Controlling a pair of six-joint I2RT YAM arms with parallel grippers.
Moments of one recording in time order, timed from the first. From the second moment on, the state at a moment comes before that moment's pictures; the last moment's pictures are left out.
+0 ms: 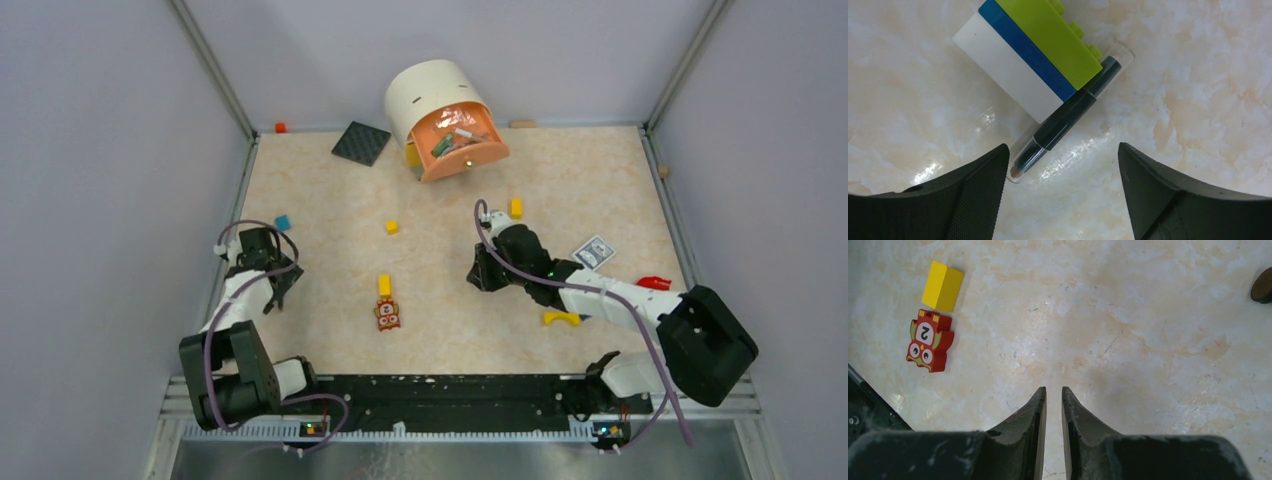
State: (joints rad) left arm 0.28 1.20 0.60 -0.44 -0.23 -0.64; right arm 0.73 1.32 0.65 0.02 -0.09 0.39
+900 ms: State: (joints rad) left arm 0.29 1.33 0.63 -0.35 -0.06 -0.53; right arm 0.71 1.38 0.65 0.01 -0.11 0.34
